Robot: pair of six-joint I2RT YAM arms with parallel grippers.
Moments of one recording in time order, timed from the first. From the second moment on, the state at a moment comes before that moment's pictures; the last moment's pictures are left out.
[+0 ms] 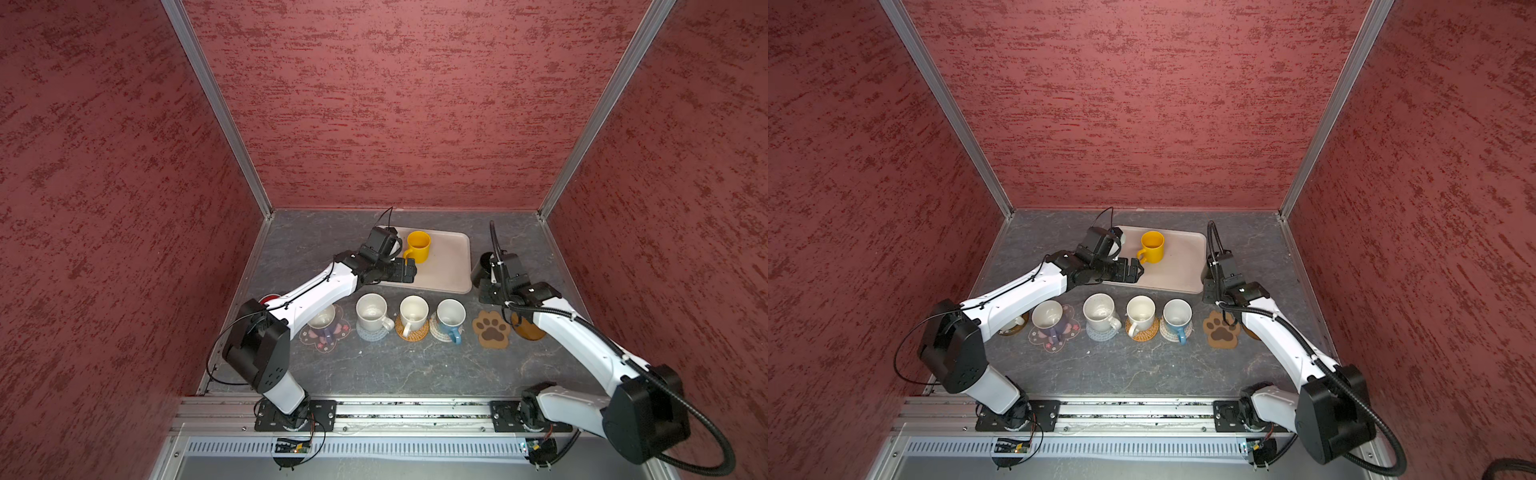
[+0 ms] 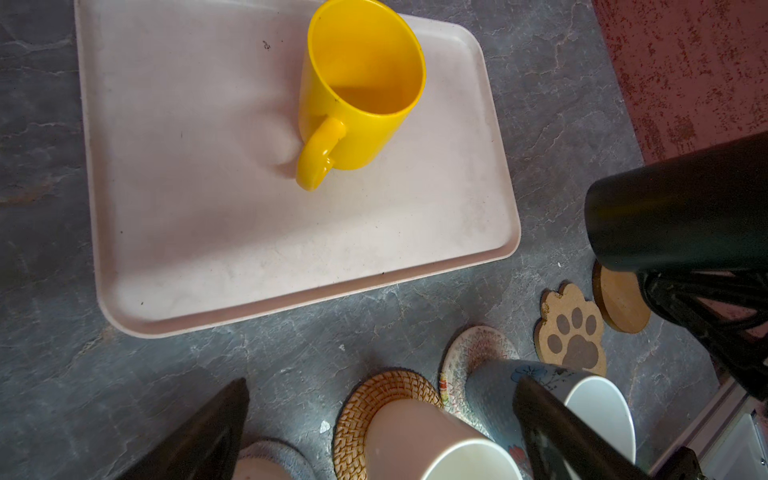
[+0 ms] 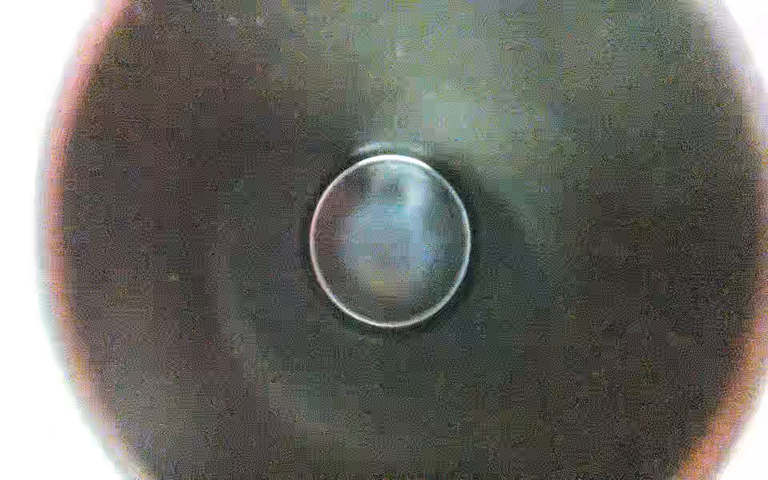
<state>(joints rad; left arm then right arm) -0.62 1.62 1.27 -0.50 0.10 -0.46 0.33 1.20 0.85 -0.60 0.14 0.41</state>
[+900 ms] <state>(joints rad) -0.60 1.72 1.35 -0.45 0.10 -0.45 0.49 0.99 0.69 -0.75 0.23 0.67</state>
